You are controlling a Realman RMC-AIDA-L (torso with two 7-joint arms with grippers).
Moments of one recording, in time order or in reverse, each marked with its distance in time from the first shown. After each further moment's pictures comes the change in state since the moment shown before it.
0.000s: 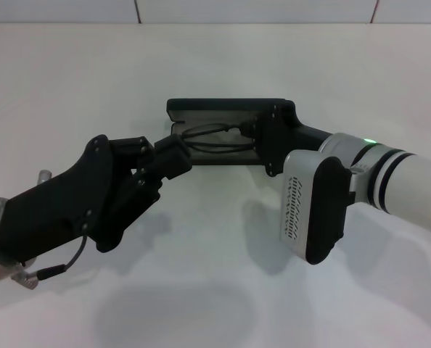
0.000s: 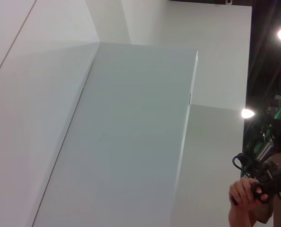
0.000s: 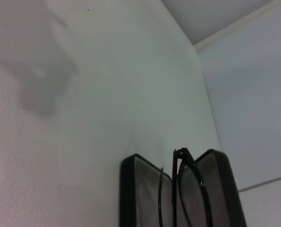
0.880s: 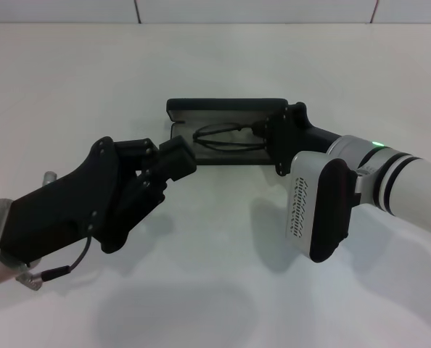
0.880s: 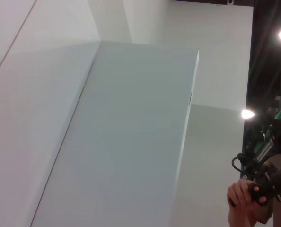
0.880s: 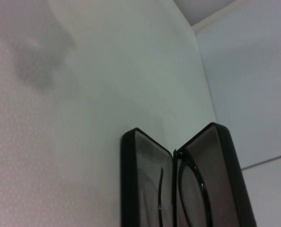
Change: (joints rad) left arm -0.010 -0.003 0.000 -0.020 0.006 0.000 0.007; right arm 0.003 0.000 -0.012 0.046 0.006 0.049 0.007
